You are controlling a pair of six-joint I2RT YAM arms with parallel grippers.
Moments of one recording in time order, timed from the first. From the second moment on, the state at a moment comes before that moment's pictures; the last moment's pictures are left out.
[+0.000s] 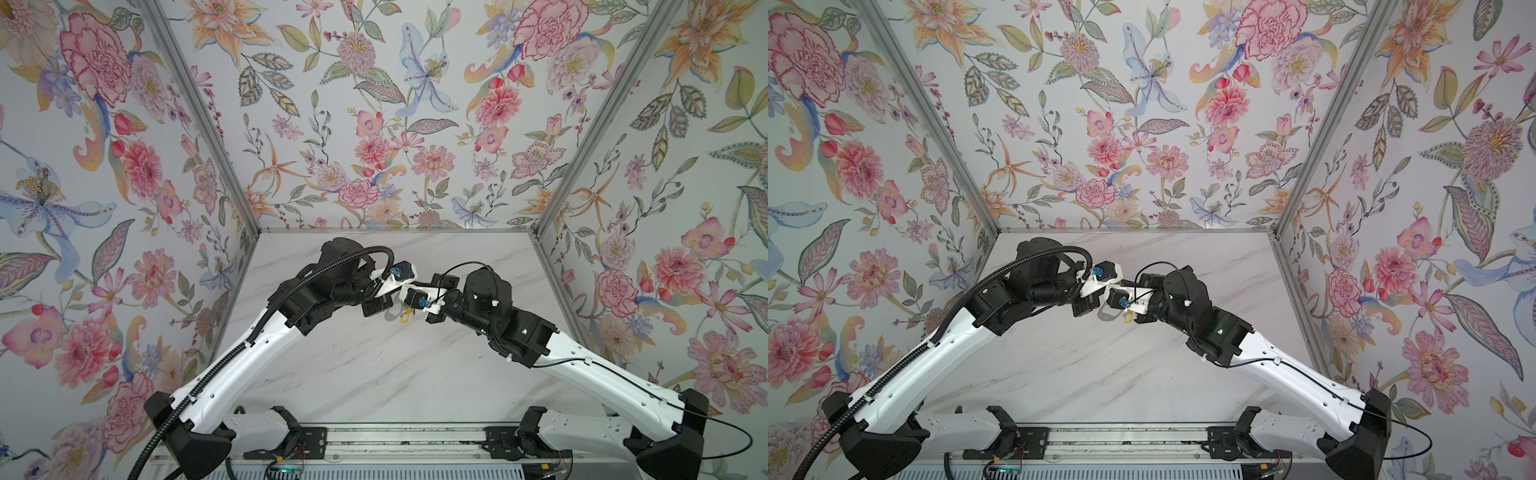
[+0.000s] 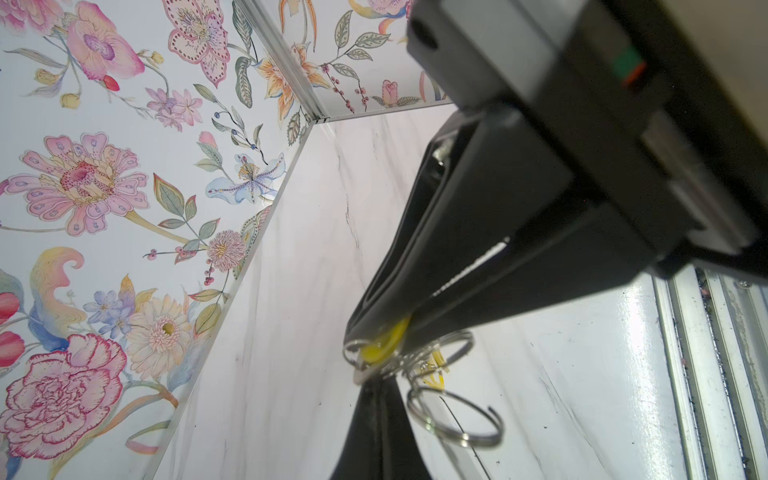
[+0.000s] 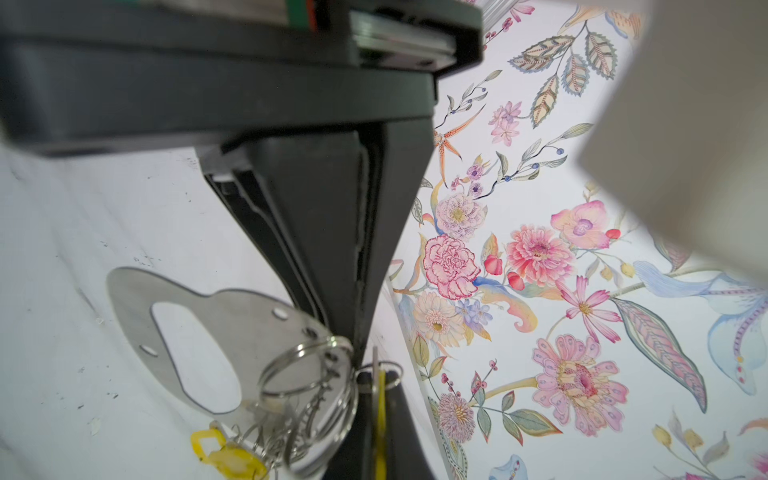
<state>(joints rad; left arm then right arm) -0.72 1.26 1.40 -0.68 0.34 0.62 0.91 1.14 1.08 -0.17 -0.01 -0.79</state>
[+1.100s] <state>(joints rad) -0.83 0.96 1.03 -0.23 0.18 0.27 0.82 1.07 0.86 0.08 -0.12 -0.38</state>
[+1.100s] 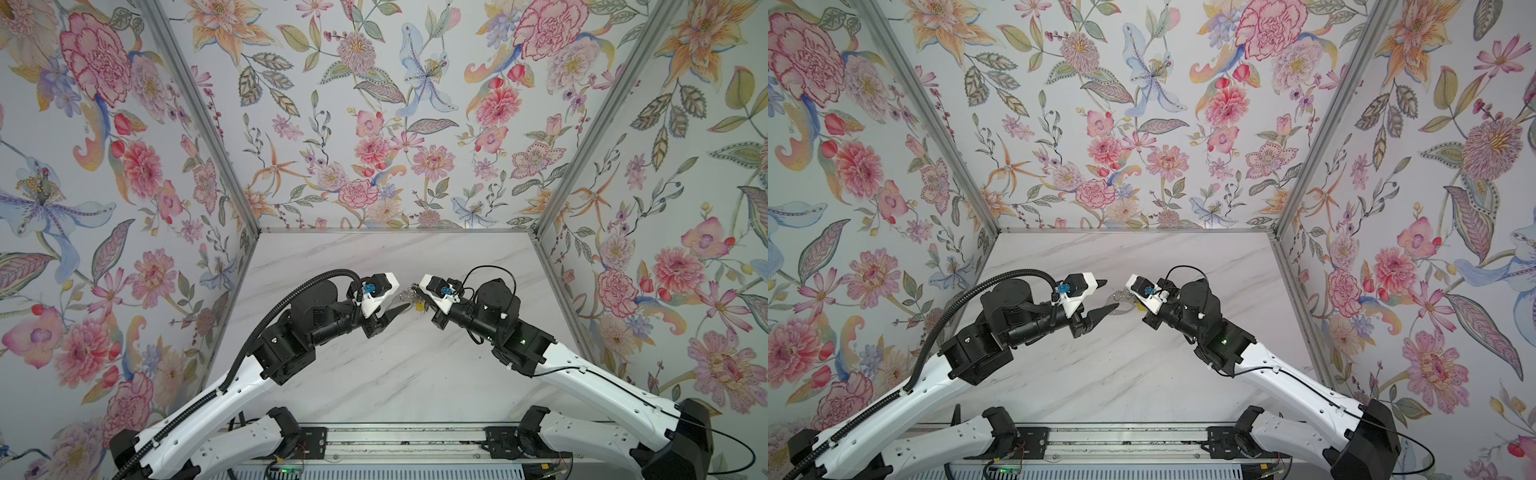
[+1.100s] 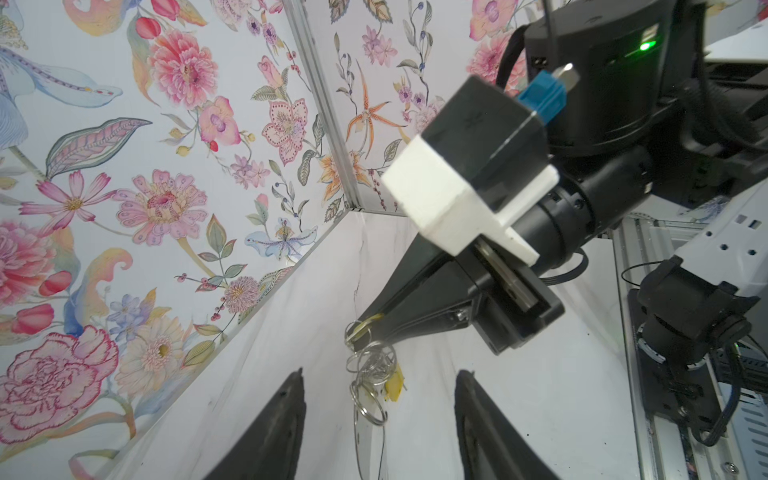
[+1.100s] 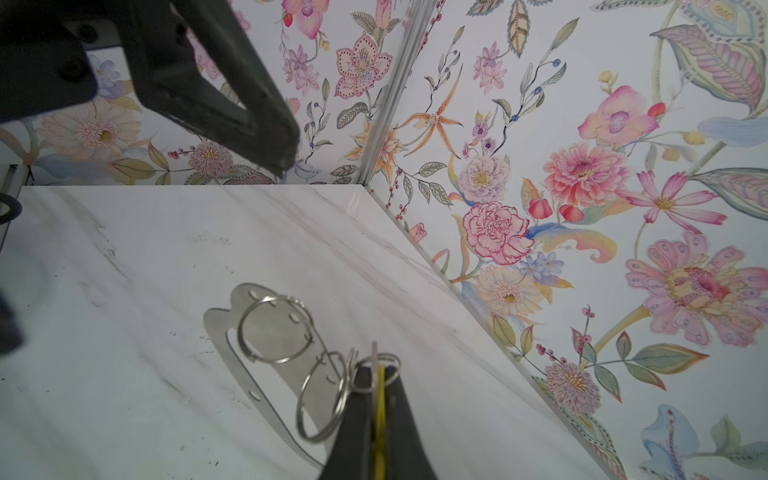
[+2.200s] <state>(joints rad) -0.68 0.96 0.89 -0.01 0.44 0.12 0.67 1.05 0.81 0.27 -0.58 -0.35</state>
